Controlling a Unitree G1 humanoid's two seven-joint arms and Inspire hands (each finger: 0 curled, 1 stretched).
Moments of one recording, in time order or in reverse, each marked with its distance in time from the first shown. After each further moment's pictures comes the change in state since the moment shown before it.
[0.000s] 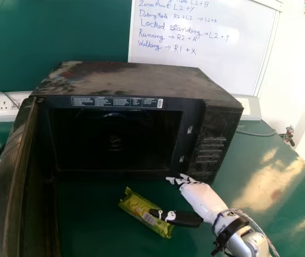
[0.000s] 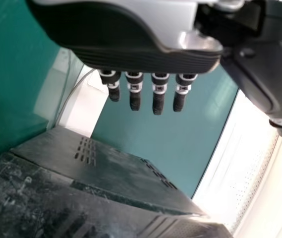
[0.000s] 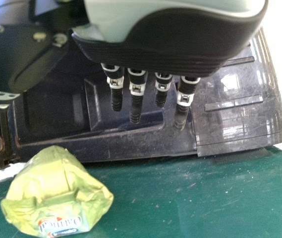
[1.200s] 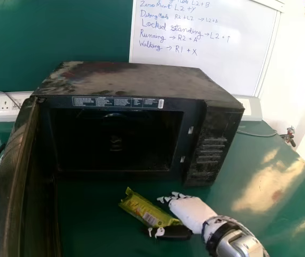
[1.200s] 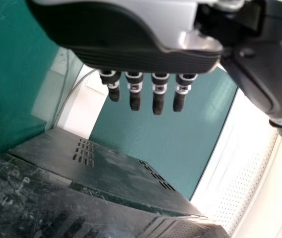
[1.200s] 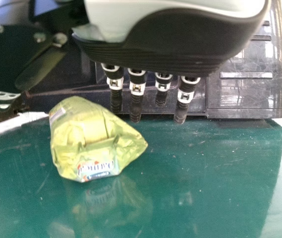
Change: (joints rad) left arm 0.002 -0.011 -0.001 -0.010 0.000 -0.003 0.013; right arm 0.011 0.009 0.099 -0.178 -0.160 0.179 0.282
